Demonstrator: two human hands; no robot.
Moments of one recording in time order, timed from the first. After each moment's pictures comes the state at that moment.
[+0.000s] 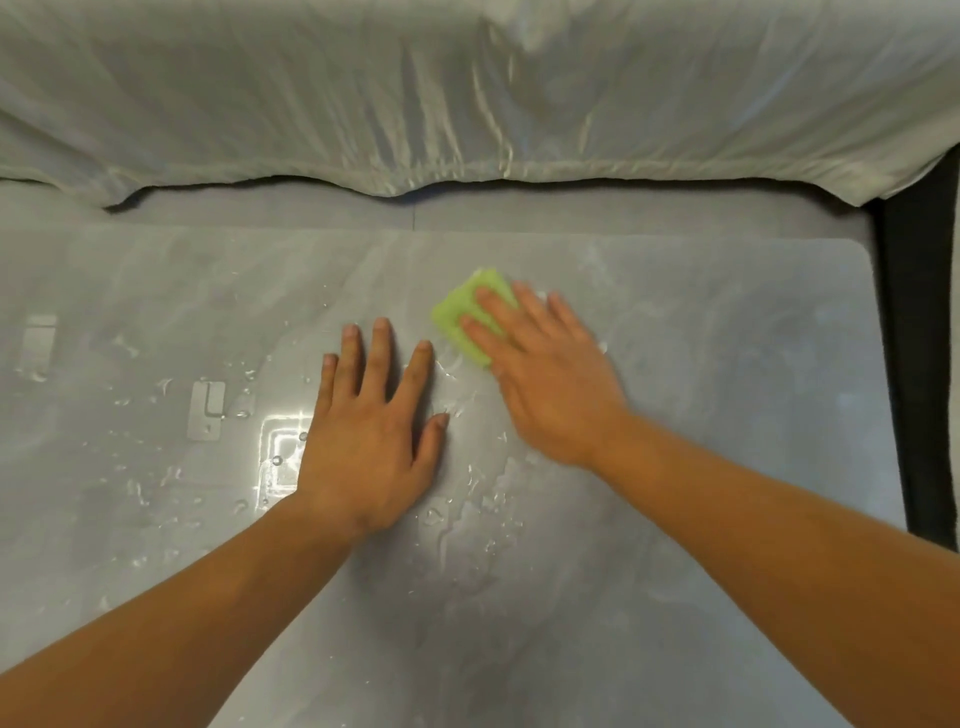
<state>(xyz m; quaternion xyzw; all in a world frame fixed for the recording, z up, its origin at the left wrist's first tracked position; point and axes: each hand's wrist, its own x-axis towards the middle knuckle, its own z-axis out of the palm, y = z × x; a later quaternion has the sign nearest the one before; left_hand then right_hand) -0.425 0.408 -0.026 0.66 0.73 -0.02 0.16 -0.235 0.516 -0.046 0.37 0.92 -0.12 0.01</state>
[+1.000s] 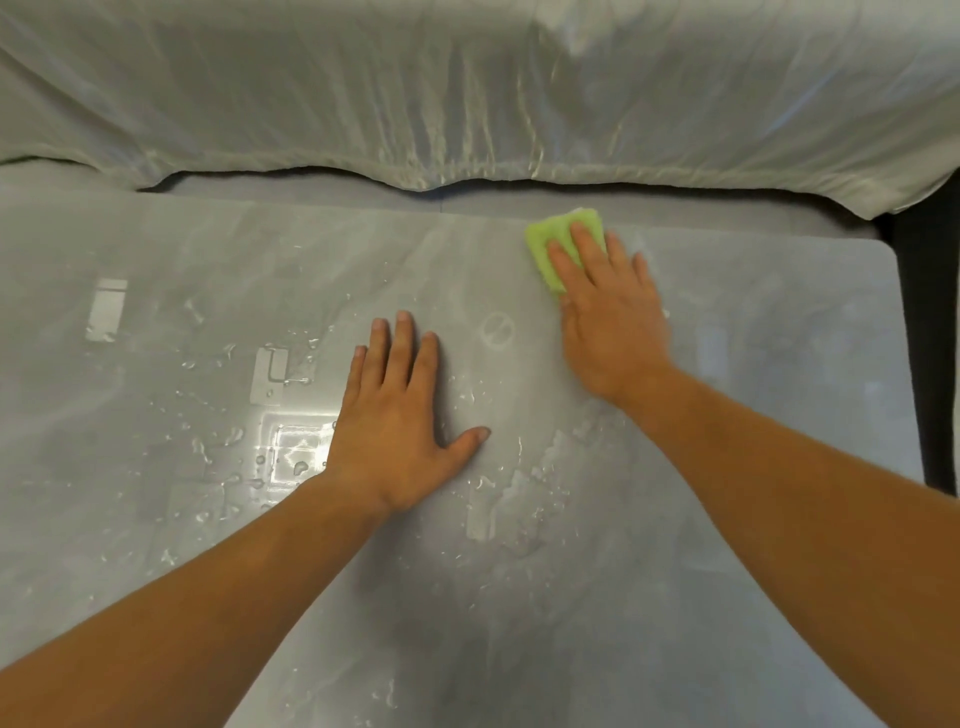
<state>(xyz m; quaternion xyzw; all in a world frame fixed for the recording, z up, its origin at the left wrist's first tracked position) -0.450 0.383 -0.022 0.64 0.74 -0.01 0.20 -0.253 0.535 -0.042 0.52 0.85 -0.11 -0.01</state>
